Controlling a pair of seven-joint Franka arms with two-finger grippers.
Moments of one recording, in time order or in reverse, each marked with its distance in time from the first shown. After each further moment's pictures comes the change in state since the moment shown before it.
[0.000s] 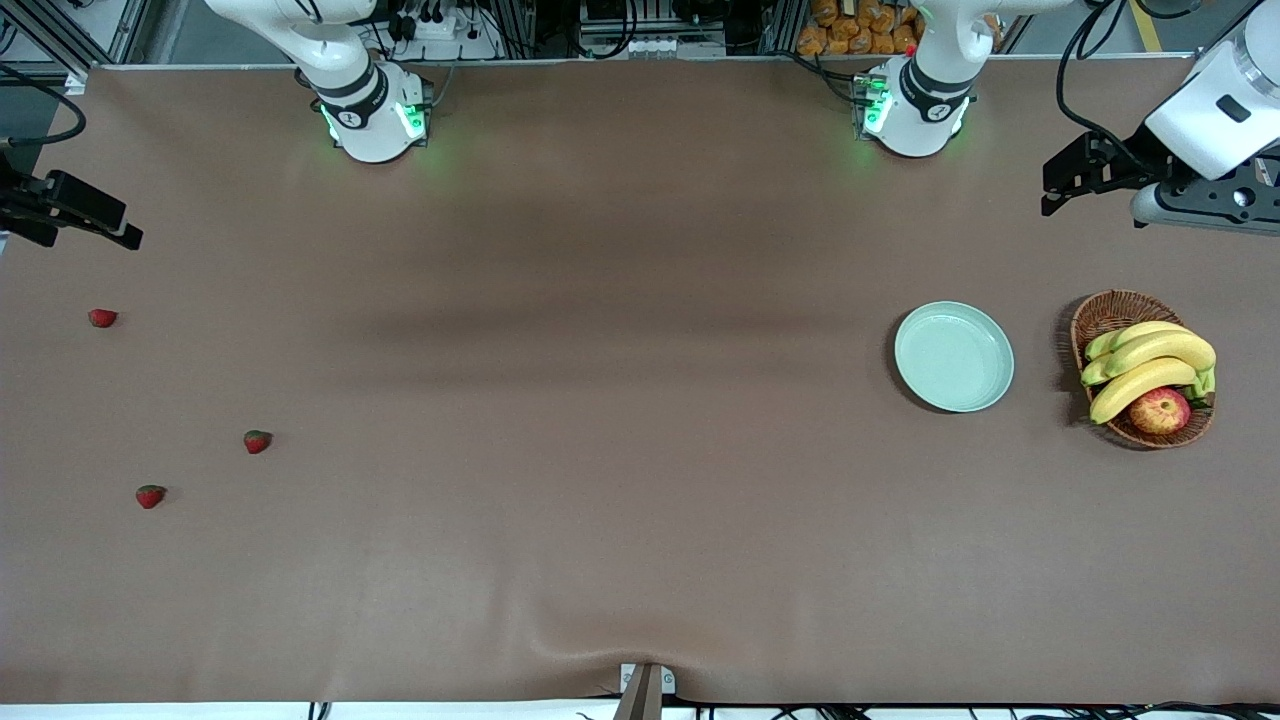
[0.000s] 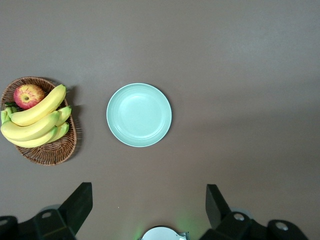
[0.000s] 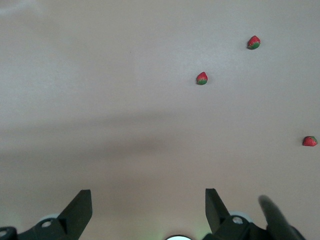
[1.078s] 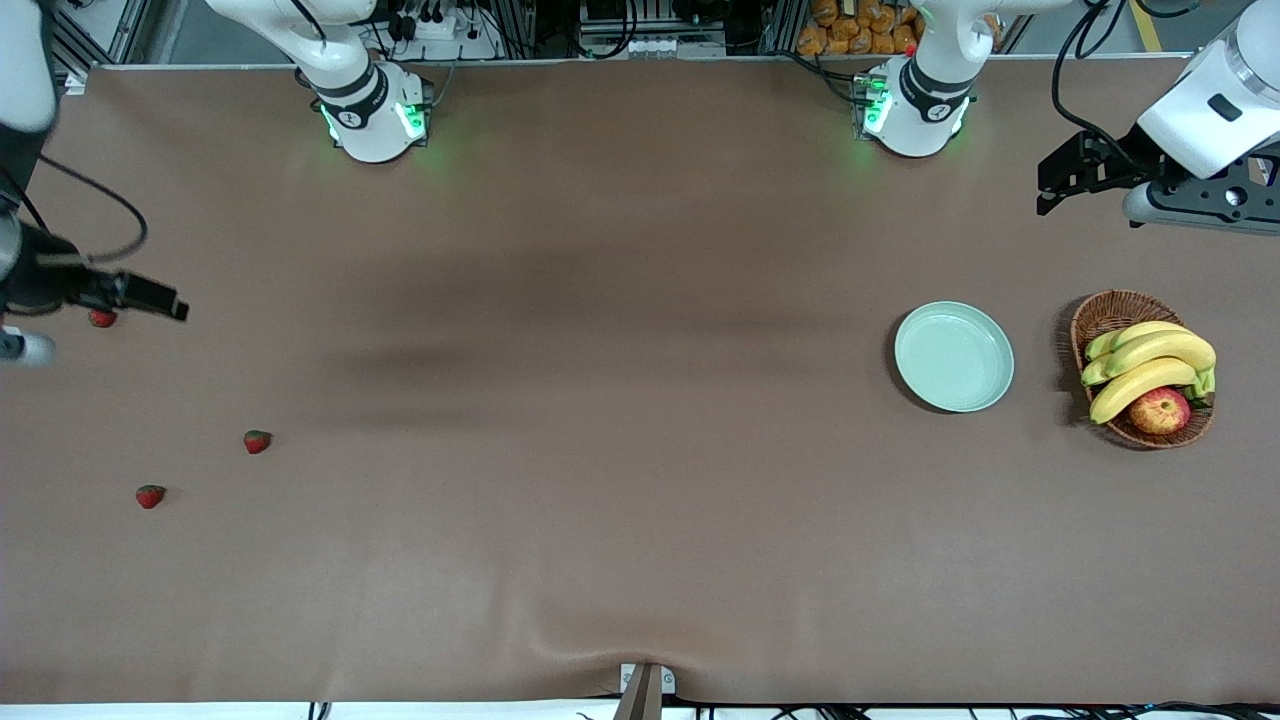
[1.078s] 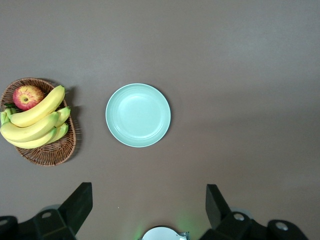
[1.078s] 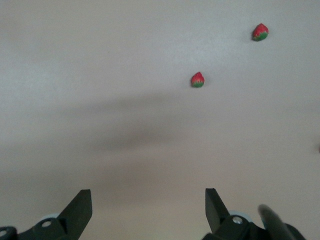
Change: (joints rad) left arm 0.009 0.000 -0.018 0.000 0.001 0.000 -0.001; right arm -0.028 0.125 -0.007 -0.163 -0.006 0.236 0.001
